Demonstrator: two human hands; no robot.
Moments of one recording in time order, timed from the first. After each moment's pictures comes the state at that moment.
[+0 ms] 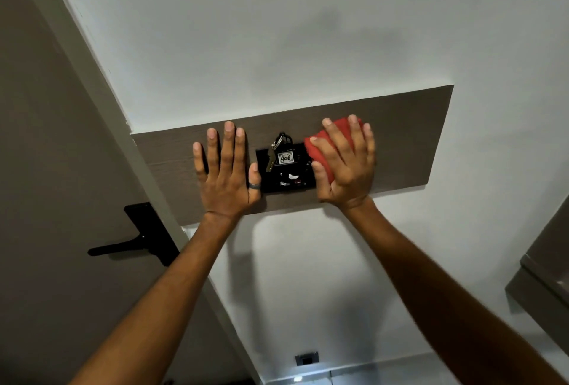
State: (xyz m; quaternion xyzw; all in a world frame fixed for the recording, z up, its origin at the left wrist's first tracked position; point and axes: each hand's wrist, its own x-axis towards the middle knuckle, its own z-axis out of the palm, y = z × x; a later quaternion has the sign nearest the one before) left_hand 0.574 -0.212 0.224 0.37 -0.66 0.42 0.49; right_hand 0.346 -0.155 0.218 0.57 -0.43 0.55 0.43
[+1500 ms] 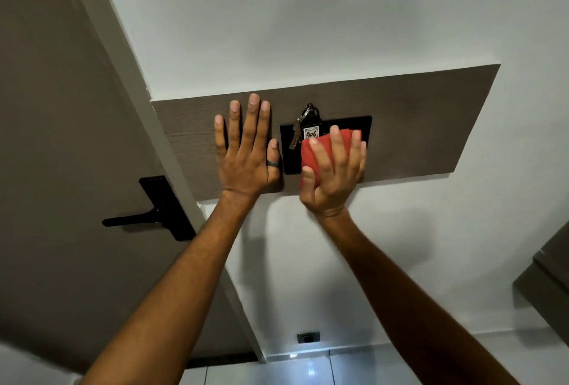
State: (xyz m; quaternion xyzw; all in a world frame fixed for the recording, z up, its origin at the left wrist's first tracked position) left_hand 0.574 -0.209 0.224 0.38 -0.67 0.40 0.50; right_hand 0.425 -0.164 0.173 0.50 -0.45 0.62 0.40
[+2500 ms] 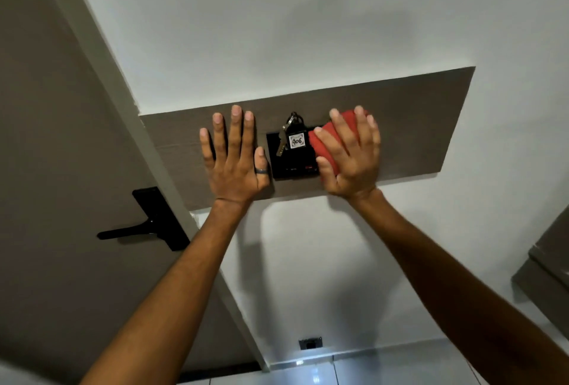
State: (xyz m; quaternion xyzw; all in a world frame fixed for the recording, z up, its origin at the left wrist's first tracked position) left_hand 0.572 -0.212 0.220 0.38 -0.67 0.38 0.52; right_hand 0.349 -0.159 0.201 0.58 -0.44 0.53 0.43
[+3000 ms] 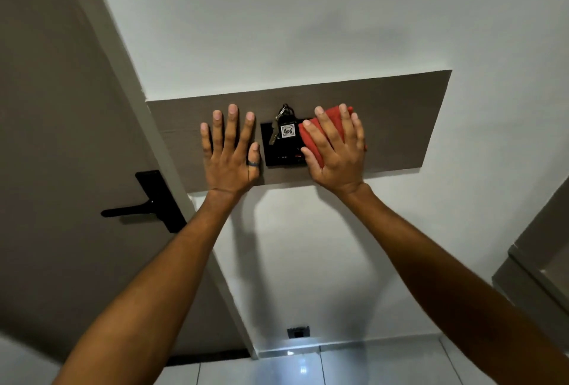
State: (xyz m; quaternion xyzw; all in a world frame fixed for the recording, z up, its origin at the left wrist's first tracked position) left_hand 0.582 -0.197 0.212 0.41 -0.70 0.37 0.46; right_hand 0.342 -0.148 0.200 0.62 -0.45 0.47 0.44
